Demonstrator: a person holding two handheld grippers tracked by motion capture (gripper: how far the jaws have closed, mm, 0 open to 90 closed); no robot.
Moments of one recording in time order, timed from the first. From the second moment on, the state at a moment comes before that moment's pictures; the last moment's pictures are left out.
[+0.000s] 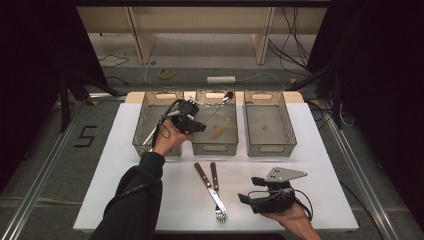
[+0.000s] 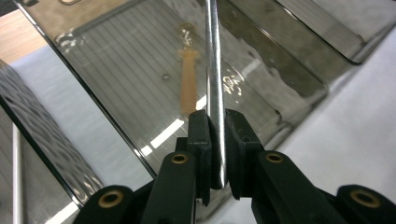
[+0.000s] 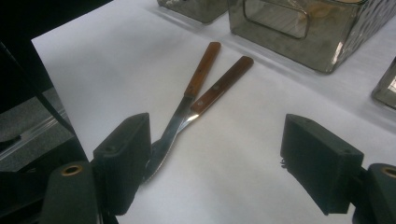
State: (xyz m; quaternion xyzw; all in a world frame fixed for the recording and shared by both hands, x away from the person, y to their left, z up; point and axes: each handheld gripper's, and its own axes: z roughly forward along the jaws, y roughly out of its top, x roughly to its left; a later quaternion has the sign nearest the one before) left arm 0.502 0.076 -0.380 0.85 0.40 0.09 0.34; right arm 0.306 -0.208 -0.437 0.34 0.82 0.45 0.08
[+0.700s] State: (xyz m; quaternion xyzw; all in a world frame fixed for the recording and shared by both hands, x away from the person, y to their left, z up) left arm 0.521 0.067 -0.397 0.84 0.44 0.10 0.31; right arm 0.306 -0.208 -0.437 0.34 0.82 0.45 0.07
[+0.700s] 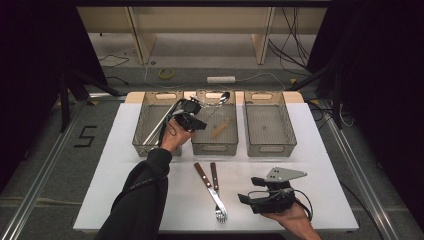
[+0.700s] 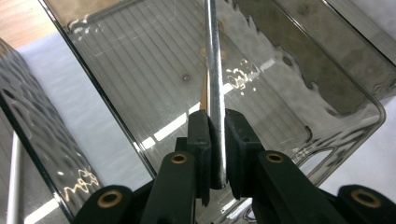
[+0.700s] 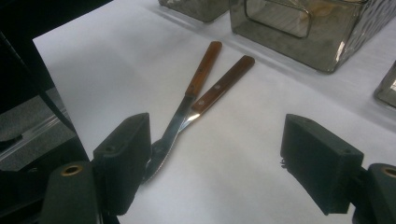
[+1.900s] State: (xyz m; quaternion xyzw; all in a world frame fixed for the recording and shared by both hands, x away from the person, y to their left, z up) left arm 0.475 0.103 -0.362 0.80 0.44 0.10 0.39; right arm 0.307 -0.207 -0.437 0.35 0.82 0.45 0.08
